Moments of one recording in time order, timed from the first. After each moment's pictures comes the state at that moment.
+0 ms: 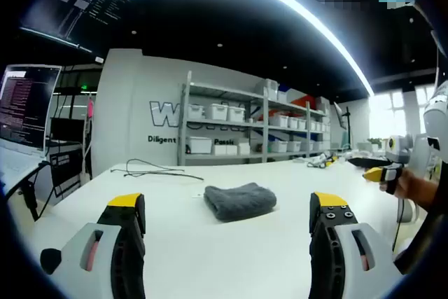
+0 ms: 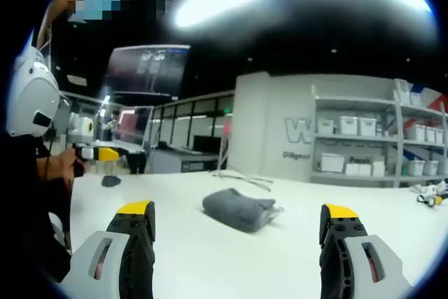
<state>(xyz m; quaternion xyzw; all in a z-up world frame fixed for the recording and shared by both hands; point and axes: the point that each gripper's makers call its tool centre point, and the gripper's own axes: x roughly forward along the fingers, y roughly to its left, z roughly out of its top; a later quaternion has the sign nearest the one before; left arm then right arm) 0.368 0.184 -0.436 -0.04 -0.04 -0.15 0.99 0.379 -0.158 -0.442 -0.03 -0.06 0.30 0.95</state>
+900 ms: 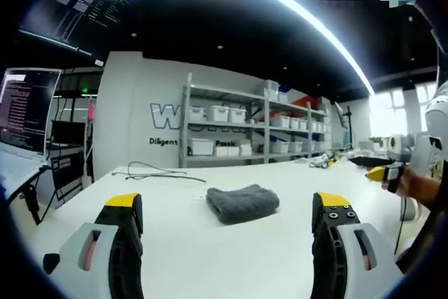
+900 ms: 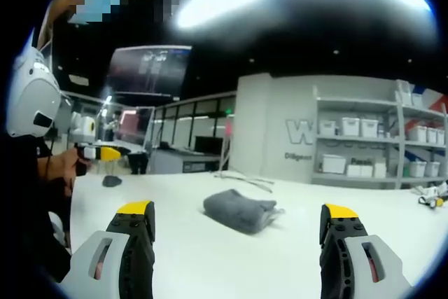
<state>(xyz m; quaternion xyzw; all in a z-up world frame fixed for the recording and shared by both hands) 0.374 0.183 -0.435 -0.02 -0.04 -0.15 0.99 0.381 -0.158 -0.442 -0.04 -0.06 0.31 0.95</state>
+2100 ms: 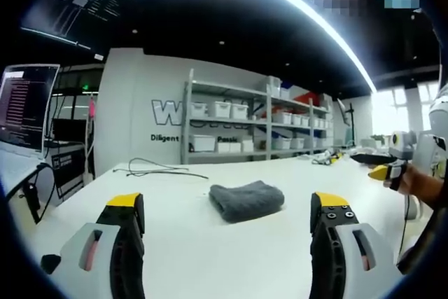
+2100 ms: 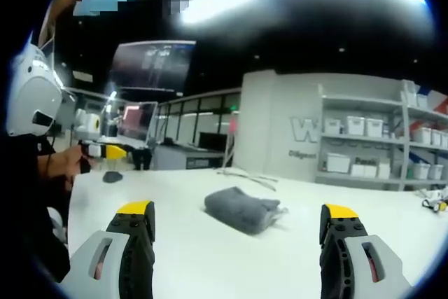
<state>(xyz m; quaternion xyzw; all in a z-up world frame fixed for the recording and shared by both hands) 0.393 0.187 -0.443 -0.02 -0.03 -0.14 0.99 0.395 -0.147 -0.446 -0.05 -0.05 0.32 0.95</state>
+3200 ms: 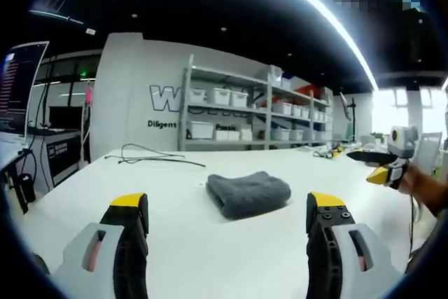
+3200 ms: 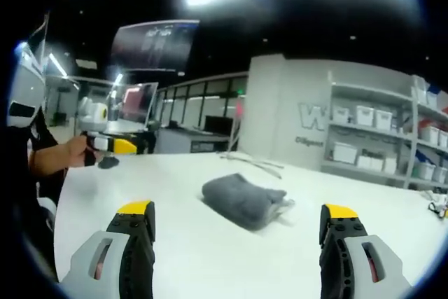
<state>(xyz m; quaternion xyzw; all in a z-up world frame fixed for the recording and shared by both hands) 0.444 0.173 -0.467 -0.04 0.01 -0.15 0.99 0.440 -0.125 -0.467 -0.07 0.00 0.34 0.94</state>
